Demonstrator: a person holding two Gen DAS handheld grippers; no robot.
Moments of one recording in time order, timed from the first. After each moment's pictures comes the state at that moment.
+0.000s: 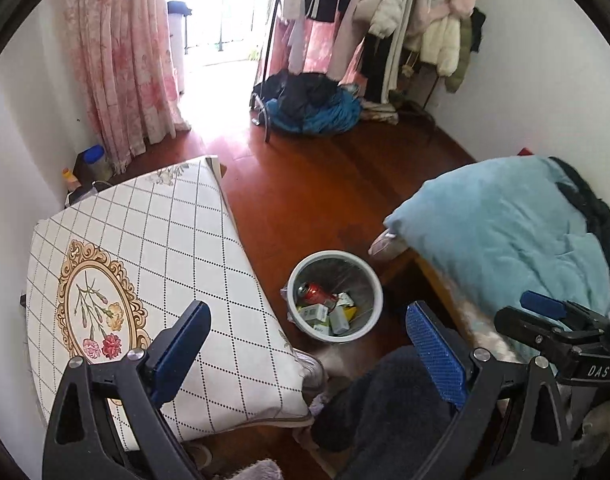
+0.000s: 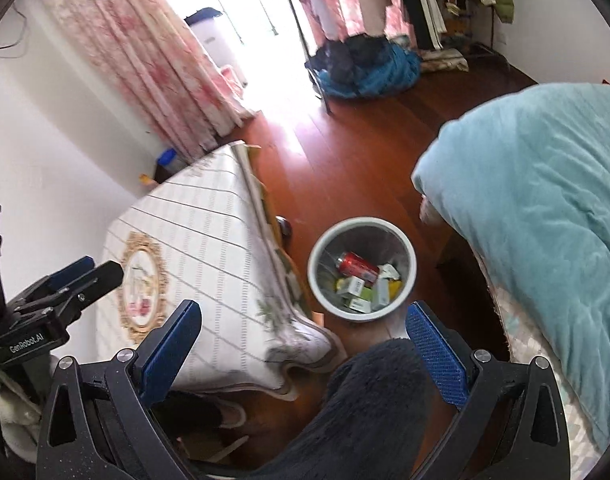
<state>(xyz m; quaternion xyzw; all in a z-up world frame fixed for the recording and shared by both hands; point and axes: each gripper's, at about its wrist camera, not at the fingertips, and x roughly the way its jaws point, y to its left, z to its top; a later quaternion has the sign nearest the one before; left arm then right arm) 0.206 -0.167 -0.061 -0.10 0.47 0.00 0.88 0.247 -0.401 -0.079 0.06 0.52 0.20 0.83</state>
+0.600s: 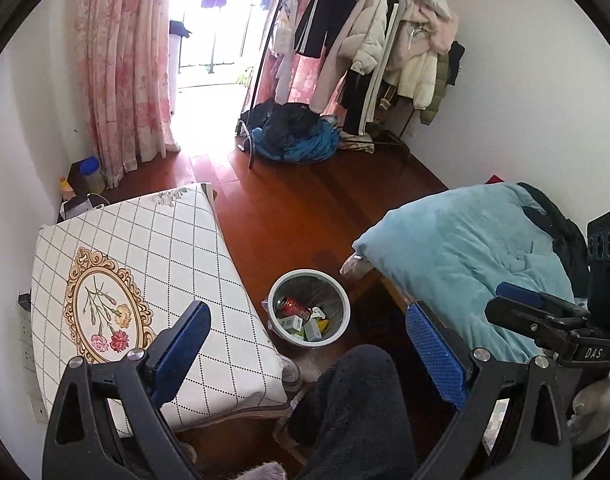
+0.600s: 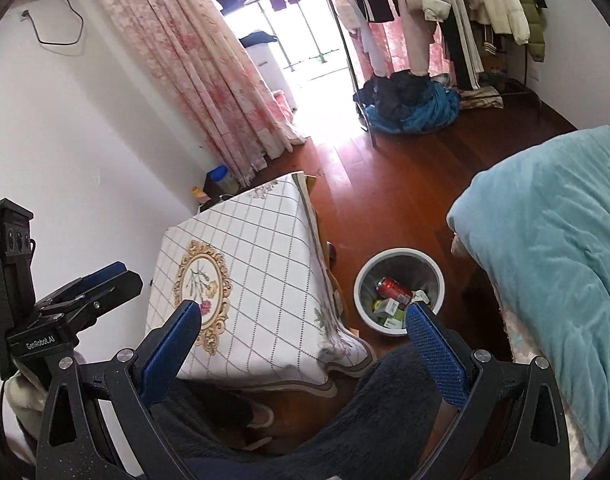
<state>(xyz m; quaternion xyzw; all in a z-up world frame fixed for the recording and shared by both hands) 0.151 -0.155 0.005 -0.13 0.43 -0.03 0.89 0.192 -0.396 0.023 0.06 0.47 0.27 0.84</state>
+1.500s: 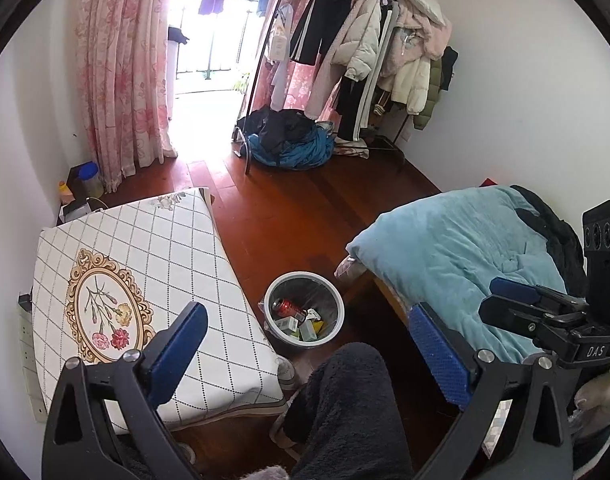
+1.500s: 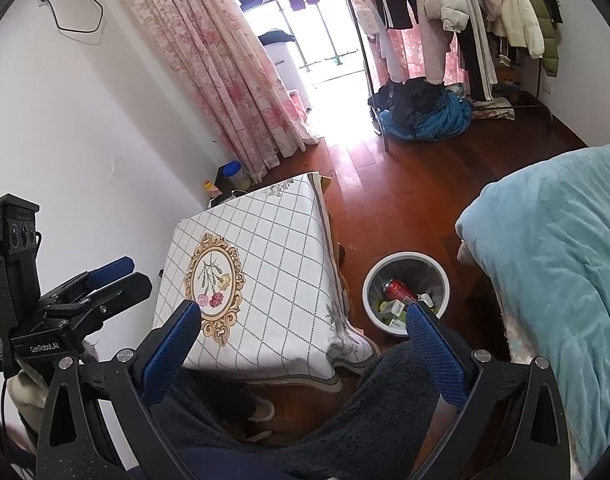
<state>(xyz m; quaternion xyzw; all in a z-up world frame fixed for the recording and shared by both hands) 0.134 -0.162 0.016 -0.13 0.42 -0.03 0.90 0.173 -0.385 0.042 0.04 0.47 0.29 0.83</state>
